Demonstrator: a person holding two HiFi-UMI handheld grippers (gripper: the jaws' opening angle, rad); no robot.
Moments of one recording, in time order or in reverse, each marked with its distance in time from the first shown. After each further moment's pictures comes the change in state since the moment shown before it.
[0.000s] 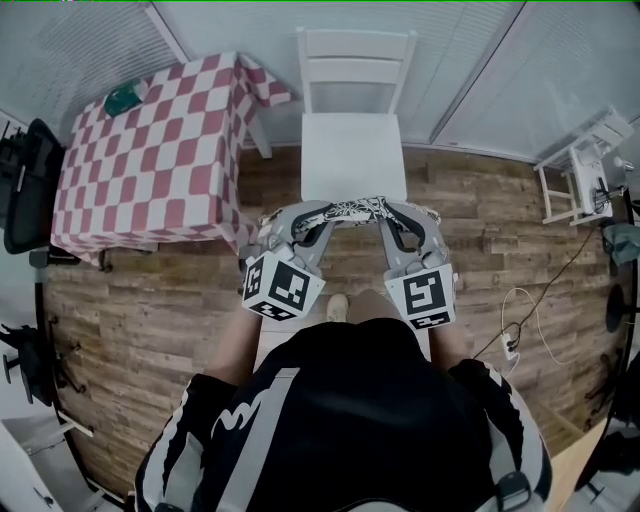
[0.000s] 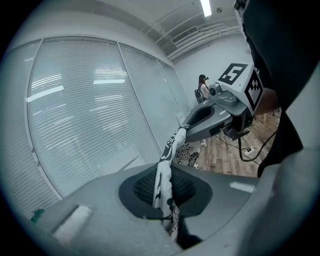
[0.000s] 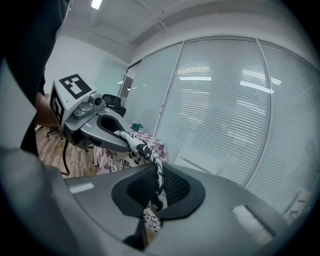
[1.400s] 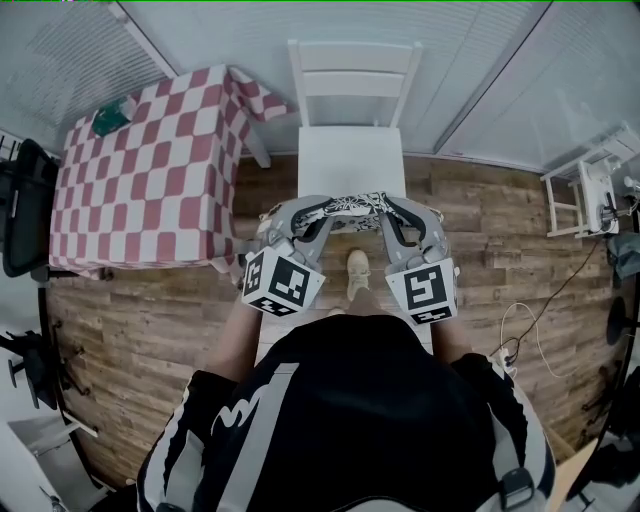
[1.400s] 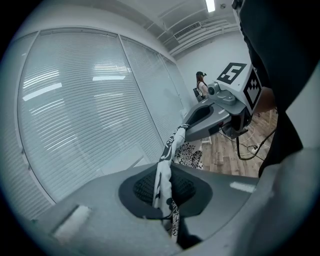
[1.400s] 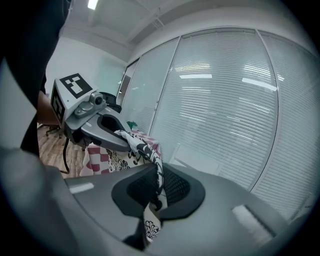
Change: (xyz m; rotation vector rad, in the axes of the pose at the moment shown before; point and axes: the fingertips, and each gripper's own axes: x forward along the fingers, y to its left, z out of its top) left arm 0.091 0.068 -0.004 0.005 0.023 0.004; right arm 0.082 -0.080 -0.013 -0.004 -0.002 0.027
